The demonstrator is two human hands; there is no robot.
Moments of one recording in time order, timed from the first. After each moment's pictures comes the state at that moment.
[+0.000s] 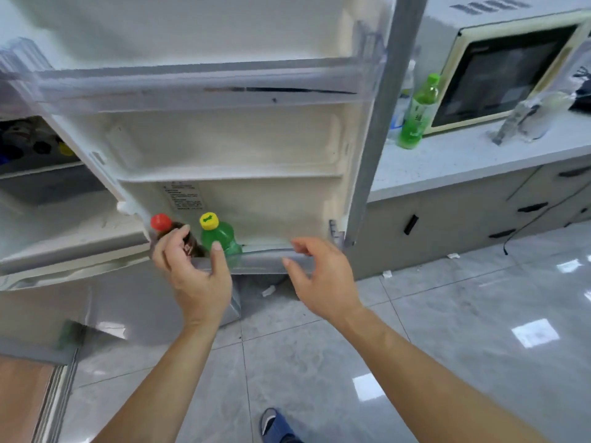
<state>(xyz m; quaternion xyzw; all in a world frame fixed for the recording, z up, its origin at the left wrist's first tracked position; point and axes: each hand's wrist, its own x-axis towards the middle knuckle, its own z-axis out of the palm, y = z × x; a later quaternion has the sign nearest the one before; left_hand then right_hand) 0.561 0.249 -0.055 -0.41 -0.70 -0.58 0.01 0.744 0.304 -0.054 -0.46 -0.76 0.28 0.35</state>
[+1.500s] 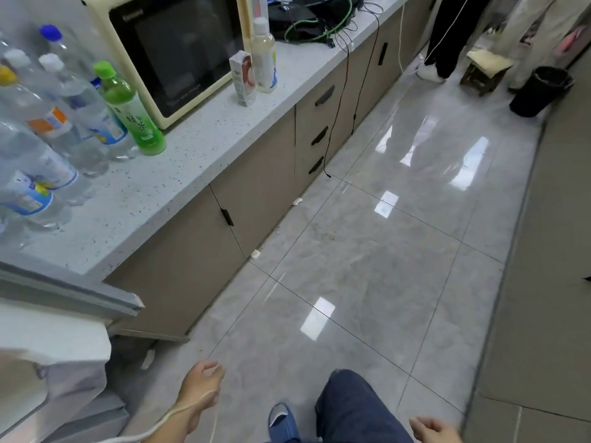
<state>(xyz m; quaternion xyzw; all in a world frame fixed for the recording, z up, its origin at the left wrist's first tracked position) 0.804 0.339 -0.267 -0.37 -0.75 -0.04 -0.55 1.154 0.067 -0.280 -0.86 0.09 0.40 0.30</state>
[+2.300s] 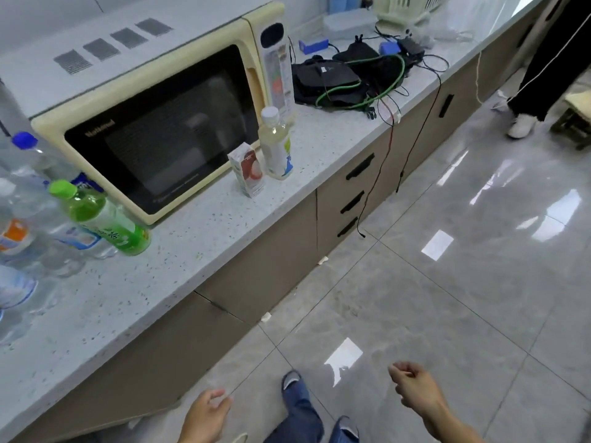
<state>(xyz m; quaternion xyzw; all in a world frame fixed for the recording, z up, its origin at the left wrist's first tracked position) 0.989 0.536 -0.260 -0.35 -0.80 -0.06 -0.47 1.396 0.468 -0.275 -0.82 -0.13 0.50 0.26</state>
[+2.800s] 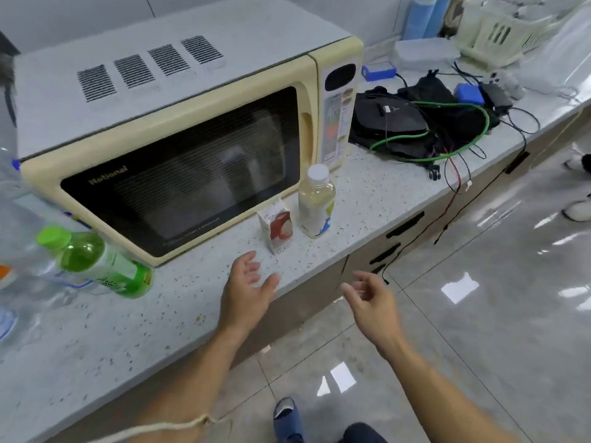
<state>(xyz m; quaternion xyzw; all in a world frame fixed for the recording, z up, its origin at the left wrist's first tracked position) 1.132 0.836 -0.123 -0.50 -0.71 -0.32 -0.39 1.361 0.803 -0.147 -0.70 -0.41 0.44 0.38</state>
